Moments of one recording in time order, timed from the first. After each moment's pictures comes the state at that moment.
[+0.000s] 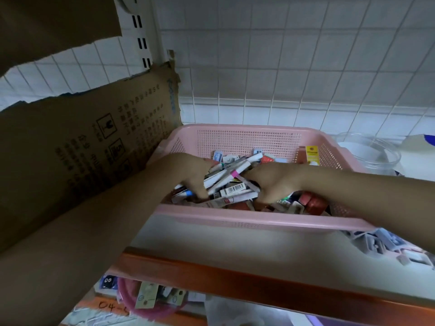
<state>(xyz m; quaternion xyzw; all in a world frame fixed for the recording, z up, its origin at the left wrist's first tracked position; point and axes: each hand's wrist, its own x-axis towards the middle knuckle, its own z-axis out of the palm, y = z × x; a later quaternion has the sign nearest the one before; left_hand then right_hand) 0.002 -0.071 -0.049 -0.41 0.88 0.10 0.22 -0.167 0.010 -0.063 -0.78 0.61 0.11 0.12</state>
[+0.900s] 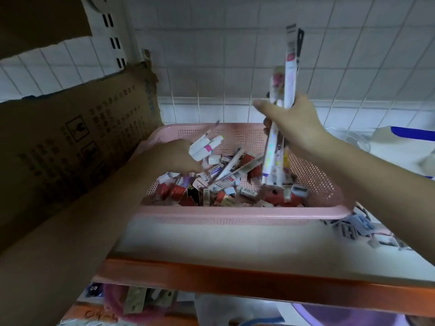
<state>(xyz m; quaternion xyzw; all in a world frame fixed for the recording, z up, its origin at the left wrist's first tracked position) -0.005 -0.067 -0.038 -0.48 0.83 0.28 -0.02 -0.195 0.036 -0.006 -0.46 0.60 -0.63 0.21</state>
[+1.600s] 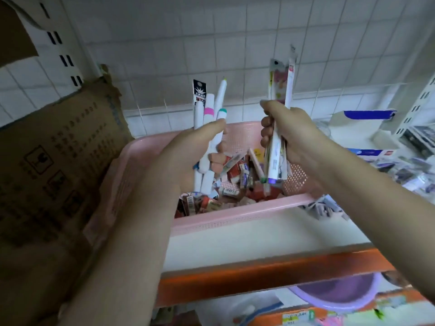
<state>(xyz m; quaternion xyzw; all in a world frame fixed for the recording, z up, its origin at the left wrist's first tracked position) -0.042 0.013 0.010 -0.32 0.55 0.74 -0.23 -0.192 0.070 0.002 -0.21 0.57 -0.72 0.34</state>
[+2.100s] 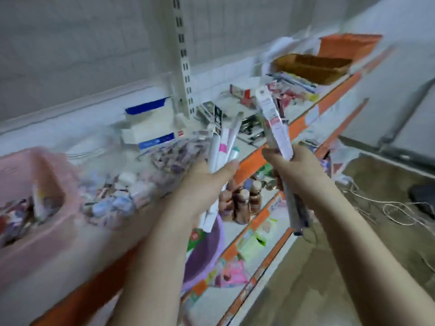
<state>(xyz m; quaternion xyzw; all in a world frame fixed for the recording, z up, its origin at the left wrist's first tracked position) -0.236 0.269 -0.061 -0.12 0.72 0.68 -0.01 -0.298 0.423 -0.068 -0.05 0.82 -0.57 0.00</state>
